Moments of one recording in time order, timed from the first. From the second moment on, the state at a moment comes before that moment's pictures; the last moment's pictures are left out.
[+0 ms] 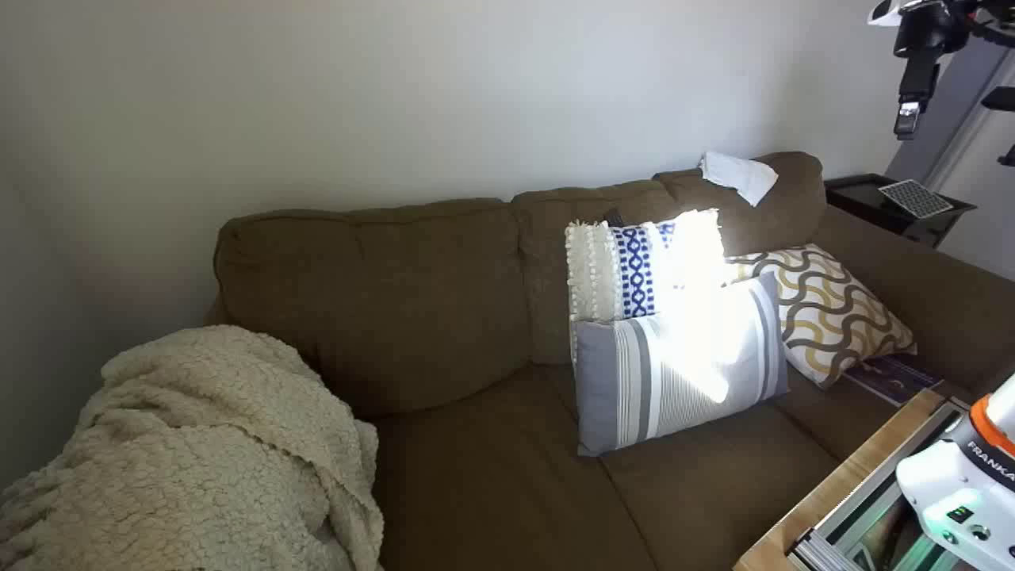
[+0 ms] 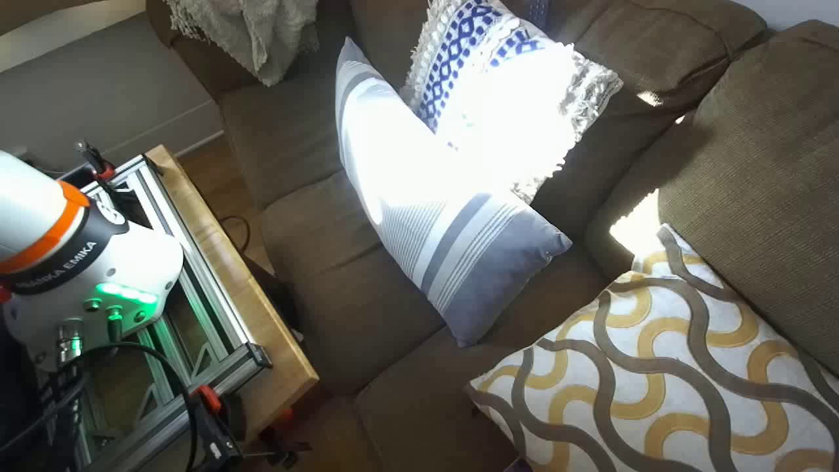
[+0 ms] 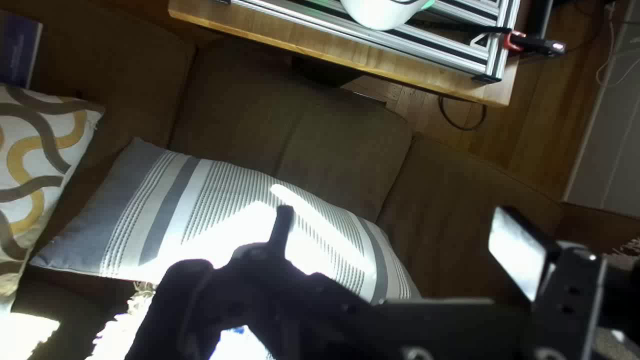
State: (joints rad) arm -0.01 -0.48 -0.27 -2.12 -0.04 1.34 -0.49
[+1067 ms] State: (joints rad) arm -0.04 -0.33 -0.25 -2.10 0.00 1.64 -0.36
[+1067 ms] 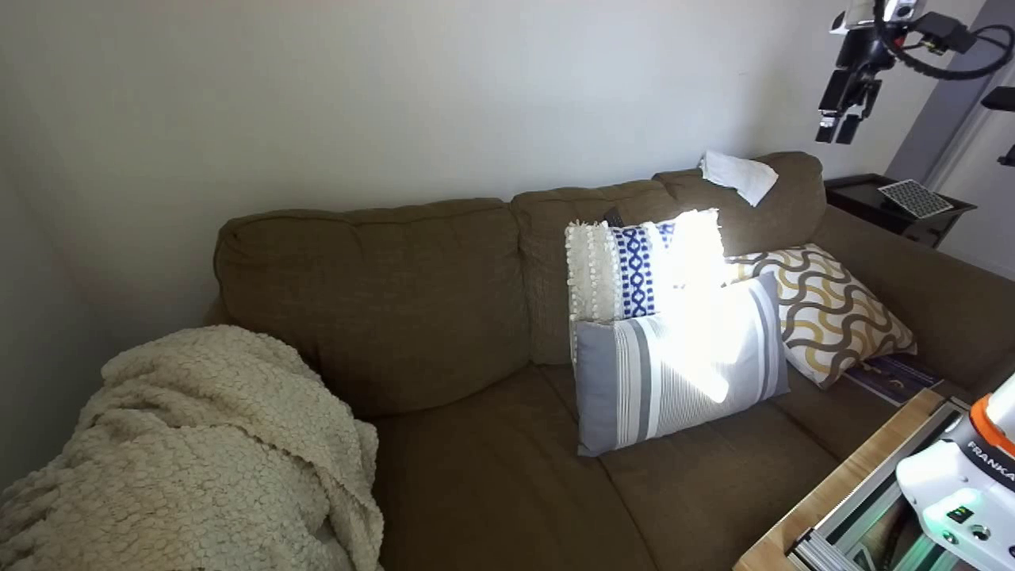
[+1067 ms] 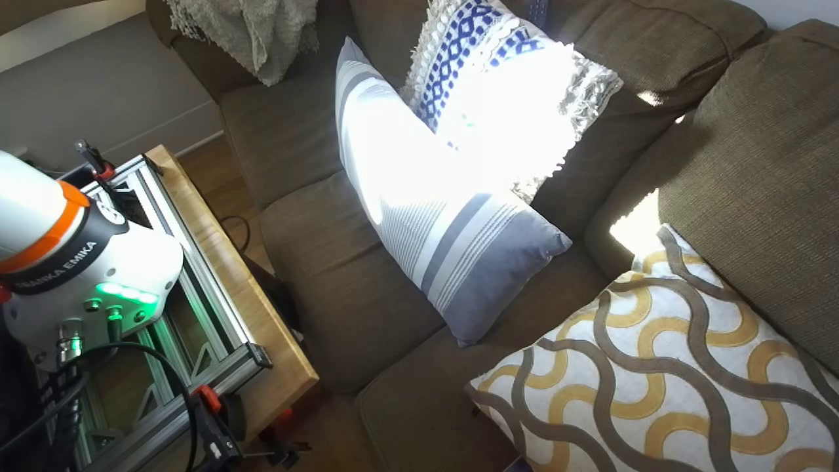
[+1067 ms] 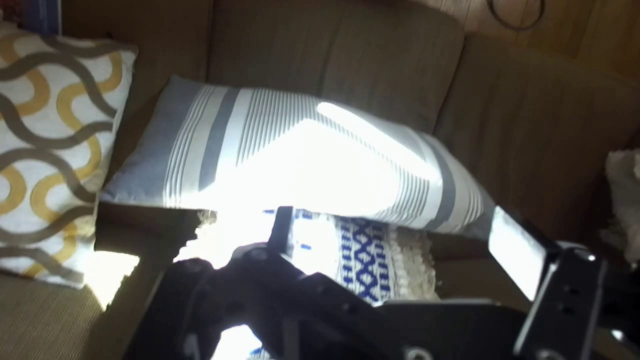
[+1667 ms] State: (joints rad) arm -0.03 -0.08 -0.14 -2.07 0.10 2.22 -0.24
